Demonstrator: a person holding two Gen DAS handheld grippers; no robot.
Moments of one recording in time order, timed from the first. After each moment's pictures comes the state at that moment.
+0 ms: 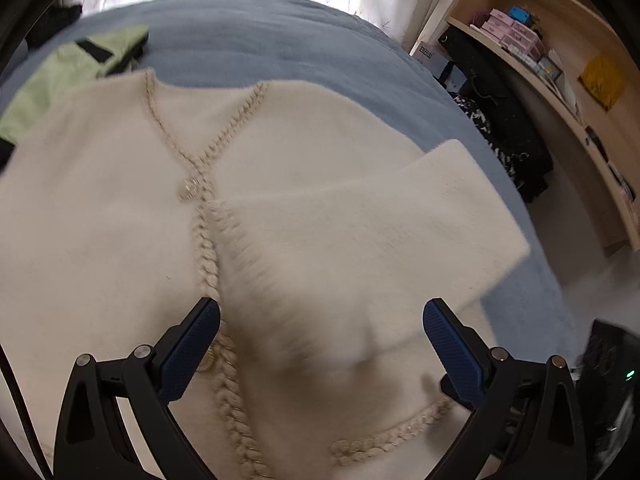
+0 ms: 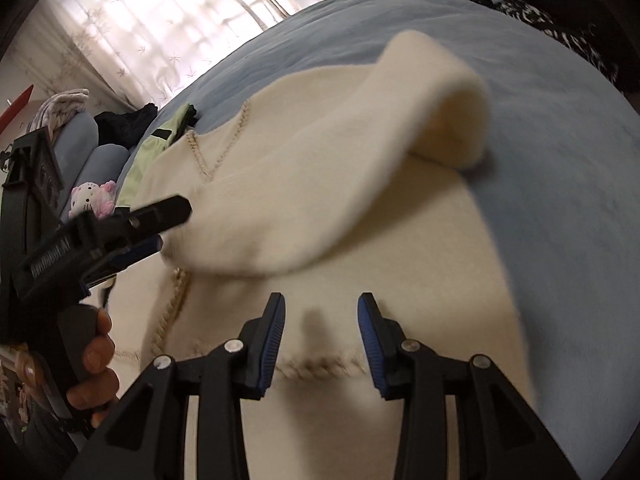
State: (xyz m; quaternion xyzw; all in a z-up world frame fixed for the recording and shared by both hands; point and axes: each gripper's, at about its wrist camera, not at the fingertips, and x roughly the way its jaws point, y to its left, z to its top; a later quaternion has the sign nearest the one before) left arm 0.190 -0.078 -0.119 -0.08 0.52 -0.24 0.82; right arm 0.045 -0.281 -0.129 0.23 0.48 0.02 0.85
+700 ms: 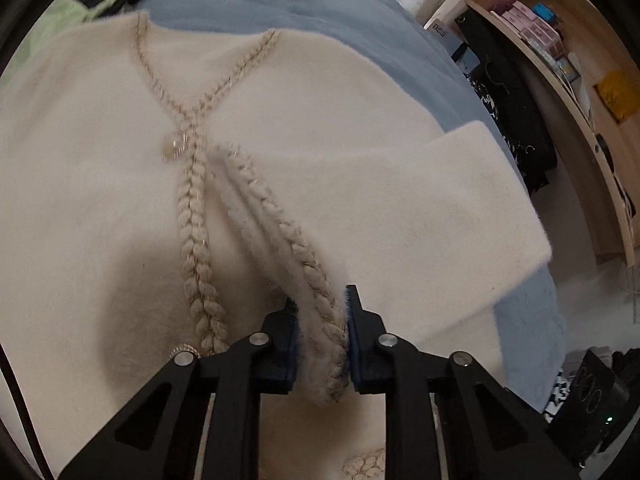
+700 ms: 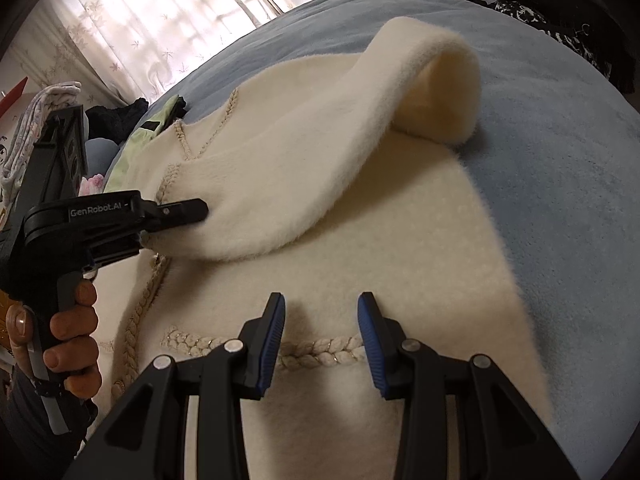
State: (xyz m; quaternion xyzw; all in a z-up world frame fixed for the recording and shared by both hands) left arm 0.220 -0.091 -0.154 -0.08 0.57 -0.24 0.78; right arm 0.037 -0.276 -0.142 0.22 0.48 0.00 0.85
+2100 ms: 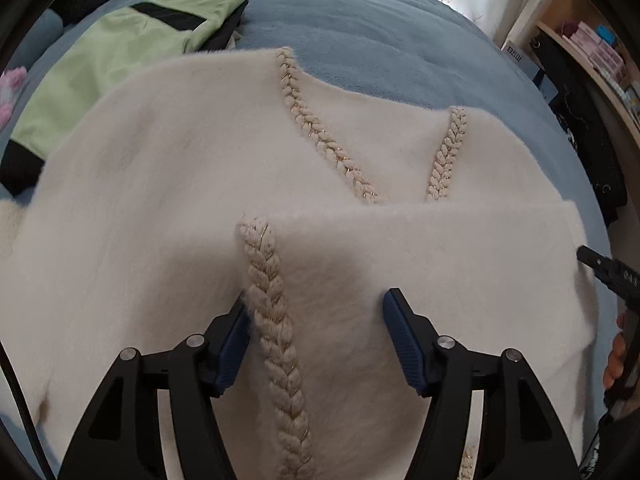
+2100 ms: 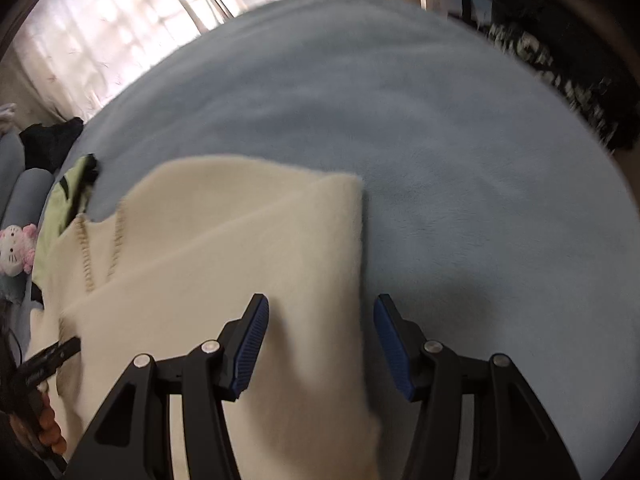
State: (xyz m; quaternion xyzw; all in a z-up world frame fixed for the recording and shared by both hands) left arm 0.341 -0.004 -0.173 -0.03 0.56 -0.13 0.82; right arm 0.251 -0.366 -0.138 0.18 0.52 -0.08 0.83
